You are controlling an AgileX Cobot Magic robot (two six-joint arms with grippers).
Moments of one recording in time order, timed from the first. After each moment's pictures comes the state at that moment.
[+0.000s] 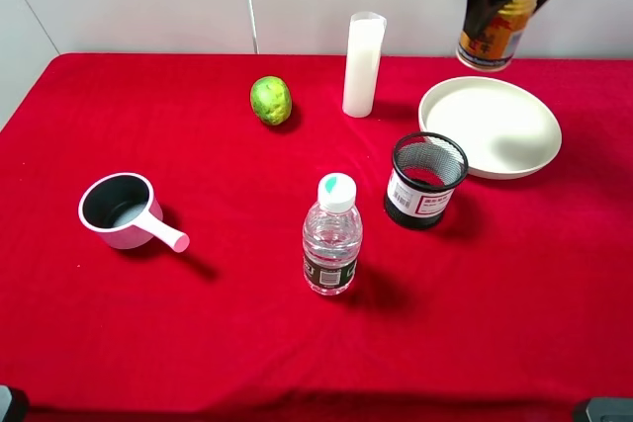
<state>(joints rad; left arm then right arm) 0.10 0.00 -0.50 -0.19 1.09 0.33 0.28 1.87 -1.68 -0.05 1.21 -0.22</state>
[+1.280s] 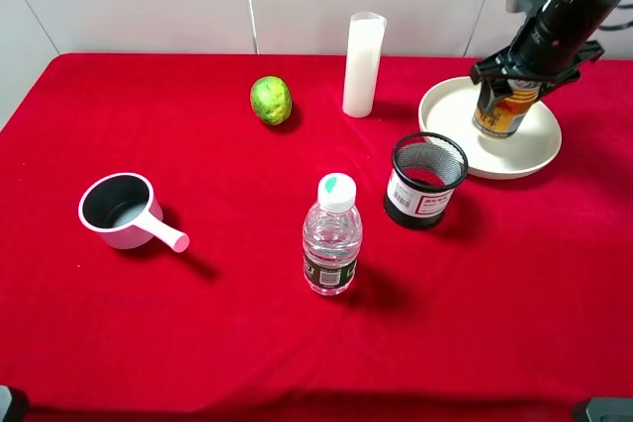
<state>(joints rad) 0.10 0.00 -0.50 -0.19 1.09 0.33 0.11 1.97 -1.32 -0.01 0.75 -0.18</state>
